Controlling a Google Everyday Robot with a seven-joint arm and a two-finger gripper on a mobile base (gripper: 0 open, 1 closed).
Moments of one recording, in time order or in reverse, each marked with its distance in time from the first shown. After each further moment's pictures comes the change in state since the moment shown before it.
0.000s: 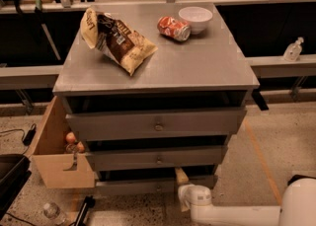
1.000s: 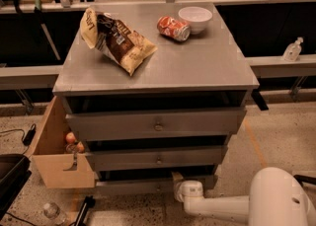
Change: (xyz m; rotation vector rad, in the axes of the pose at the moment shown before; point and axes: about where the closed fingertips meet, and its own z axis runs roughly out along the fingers) arm 0.001 0.008 0.075 -0.051 0.003 0.016
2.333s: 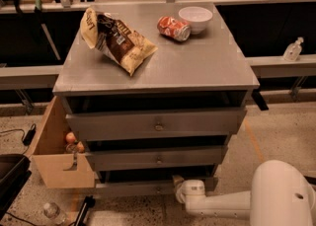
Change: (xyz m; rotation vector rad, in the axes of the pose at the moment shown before) arm 0.001 0.012 -0.024 -0.068 -0.001 0.002
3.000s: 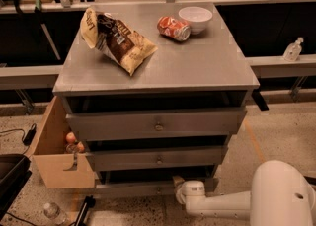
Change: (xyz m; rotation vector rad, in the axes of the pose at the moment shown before) arm 0.000 0.000 -0.001 -0.002 0.001 0.000
